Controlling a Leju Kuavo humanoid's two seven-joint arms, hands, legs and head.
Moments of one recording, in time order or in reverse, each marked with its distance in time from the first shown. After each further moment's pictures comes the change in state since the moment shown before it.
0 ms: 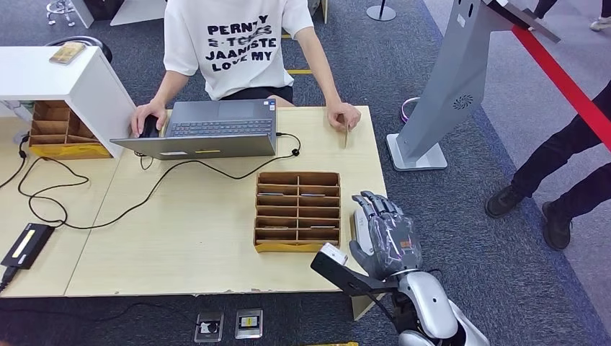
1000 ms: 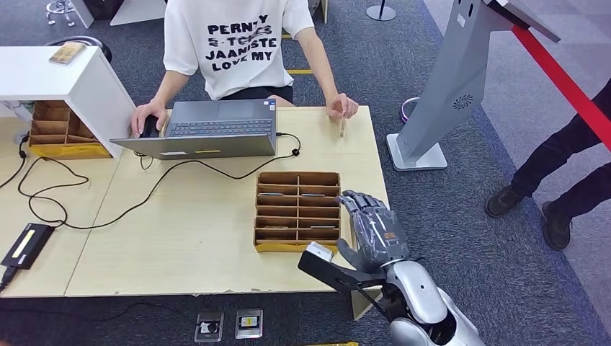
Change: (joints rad) left arm -0.007 -0.019 -0.028 0.069 -0.054 -0.051 -0.051; right arm -0.050 0.065 -0.012 0.045 -0.025 0.105 -0.090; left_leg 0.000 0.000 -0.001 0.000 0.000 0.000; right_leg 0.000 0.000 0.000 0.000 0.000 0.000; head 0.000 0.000
